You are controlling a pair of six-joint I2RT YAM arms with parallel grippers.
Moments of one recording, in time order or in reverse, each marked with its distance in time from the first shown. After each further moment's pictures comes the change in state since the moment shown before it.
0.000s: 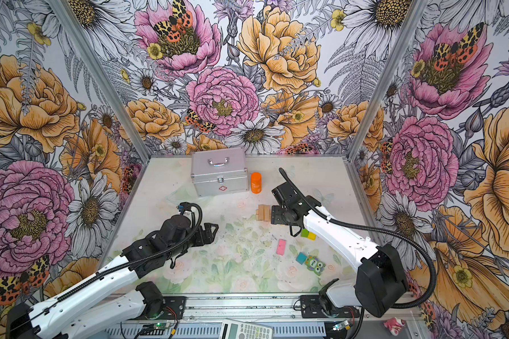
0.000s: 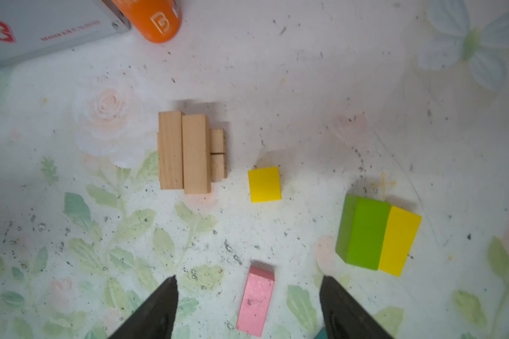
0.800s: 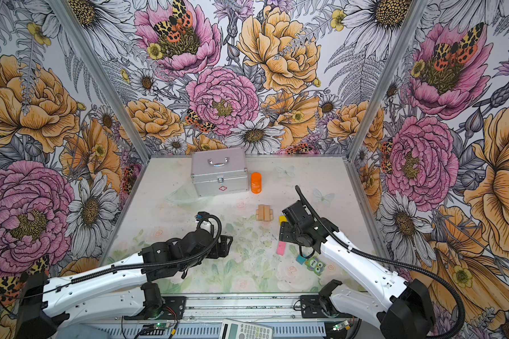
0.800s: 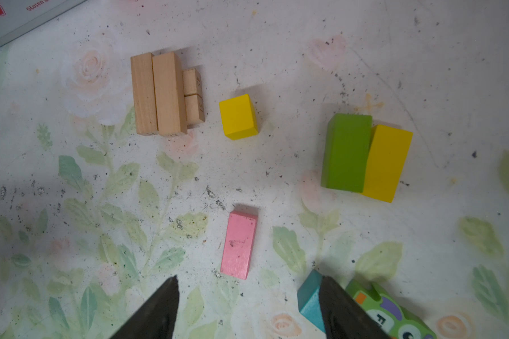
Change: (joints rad) left arm -0.282 0.125 0.043 -0.006 -0.175 -0.121; right arm 0.042 -0.248 -0.189 -0.023 -0.011 0.114
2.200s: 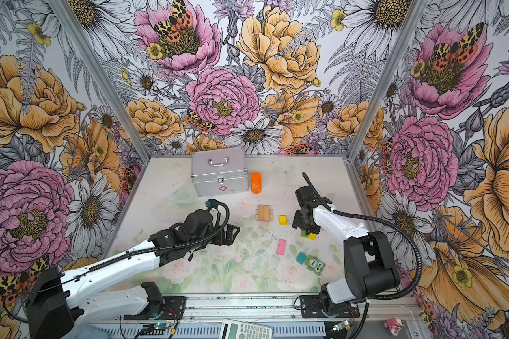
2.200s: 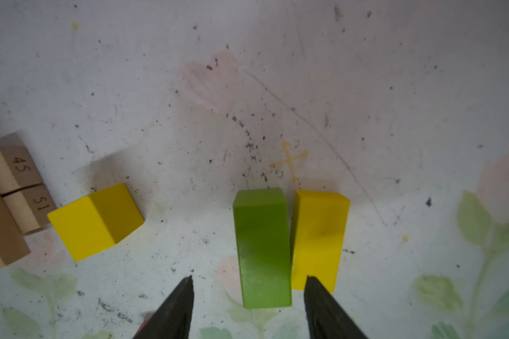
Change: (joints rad) left arm 0.206 0.145 0.057 0.191 0.293 0.282; right arm -0.360 0.407 0.082 0.103 -0.062 -0.163
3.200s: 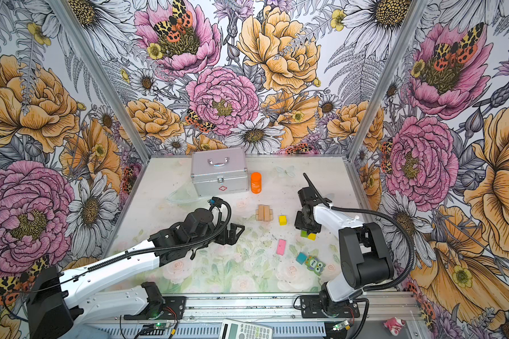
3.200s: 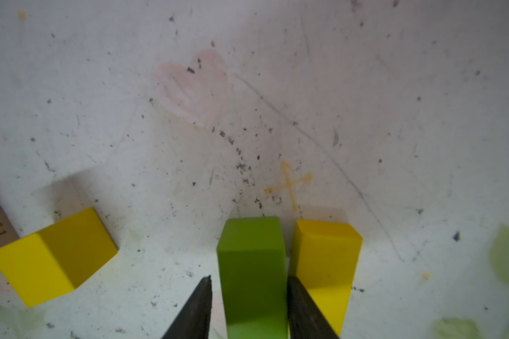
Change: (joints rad) left arm -0.018 -0.002 0.015 0.041 0.025 0.011; right arm -0.046 0.074 -0.011 0.068 -0.028 -0.053
